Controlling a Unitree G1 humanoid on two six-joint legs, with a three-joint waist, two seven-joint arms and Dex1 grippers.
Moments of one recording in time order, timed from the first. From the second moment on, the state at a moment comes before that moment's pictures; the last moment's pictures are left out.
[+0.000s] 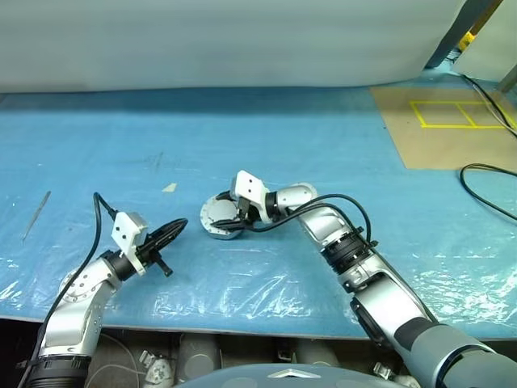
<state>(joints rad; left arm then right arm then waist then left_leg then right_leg) 0.10 0.48 0.16 -0.08 -0.43 0.02 -0.86 -0.73 -0.15 0.42 0.43 0.01 0.18 1.01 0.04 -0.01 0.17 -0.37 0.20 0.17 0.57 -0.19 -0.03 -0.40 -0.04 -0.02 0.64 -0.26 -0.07</state>
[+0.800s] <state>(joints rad) 0.04 0.43 0.11 -0.12 -0.43 0.08 -0.83 -0.69 -0.13 0.42 0.47 -0.01 0.10 0.97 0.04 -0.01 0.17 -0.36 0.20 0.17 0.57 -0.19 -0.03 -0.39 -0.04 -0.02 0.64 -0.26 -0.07</state>
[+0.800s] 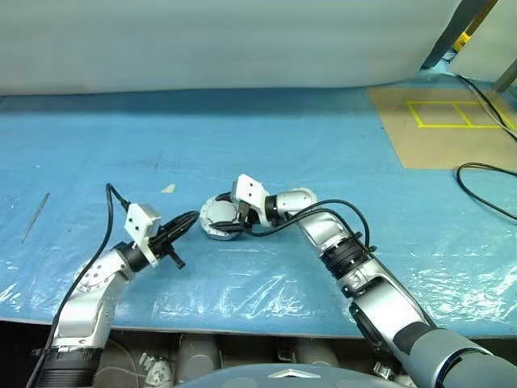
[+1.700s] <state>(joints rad) -0.05 0.46 -0.04 -0.11 -0.25 0.12 -0.76 -0.67 -0.11 0.41 0.44 -0.02 0.14 0.96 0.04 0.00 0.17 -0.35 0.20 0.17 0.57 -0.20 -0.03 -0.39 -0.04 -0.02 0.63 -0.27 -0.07</state>
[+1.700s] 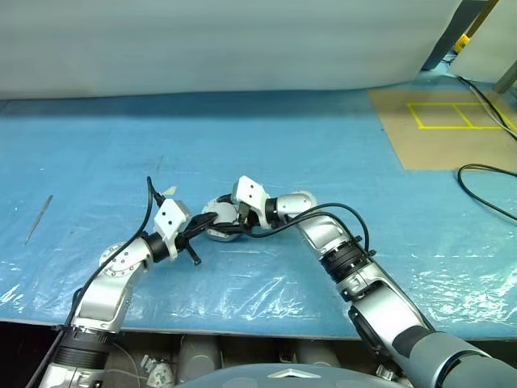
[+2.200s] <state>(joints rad) -0.08 0.47 -0.09 -0.13 -0.22 0.16 -0.75 -0.63 -0.12 0.39 0.37 0.02 0.16 1.01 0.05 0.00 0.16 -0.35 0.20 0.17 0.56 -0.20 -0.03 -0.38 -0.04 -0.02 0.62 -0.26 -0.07</state>
